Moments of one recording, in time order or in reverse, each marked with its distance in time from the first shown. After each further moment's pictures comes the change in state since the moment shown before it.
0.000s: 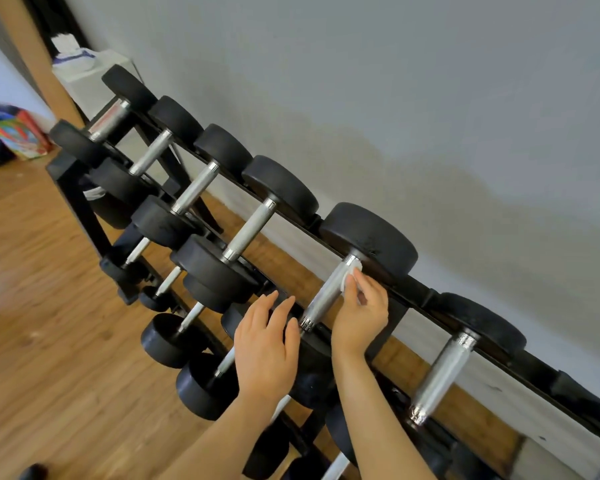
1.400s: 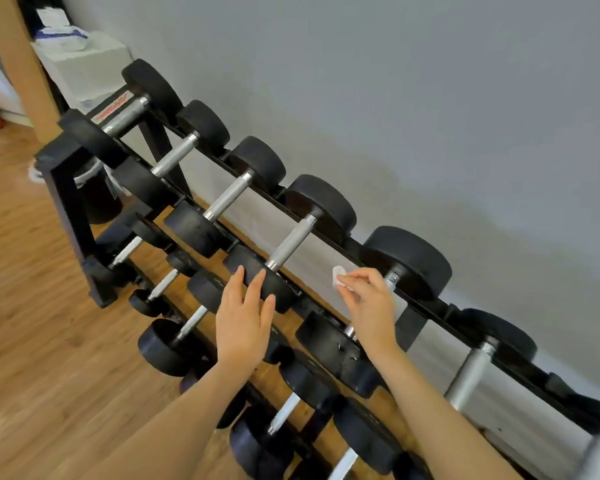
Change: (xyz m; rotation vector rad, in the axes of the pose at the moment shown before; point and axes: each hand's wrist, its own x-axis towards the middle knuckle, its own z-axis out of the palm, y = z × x) left_hand 0.065 -0.102 -0.078 -0.132 -0.127 -0.092; right_hand -0.022 -0.061 0.037 -0.420 -0.566 -0.264
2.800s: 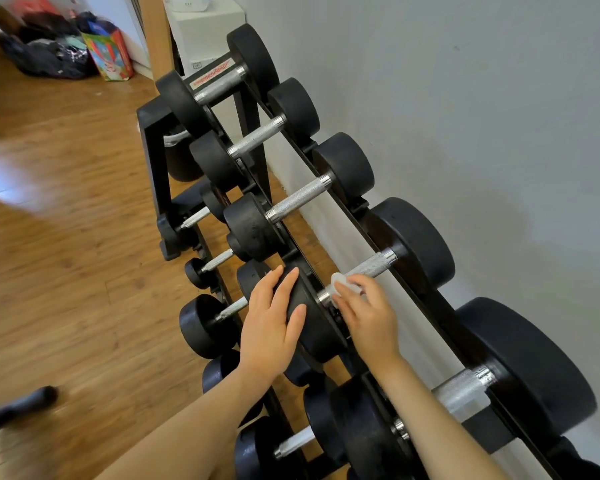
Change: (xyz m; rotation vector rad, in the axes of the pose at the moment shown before) left_hand 0.053 -0.030 0.024 -0.097 0.160 -0.098; right_hand 0.087 0.045 0.109 -0.233 -0.296 -0.580
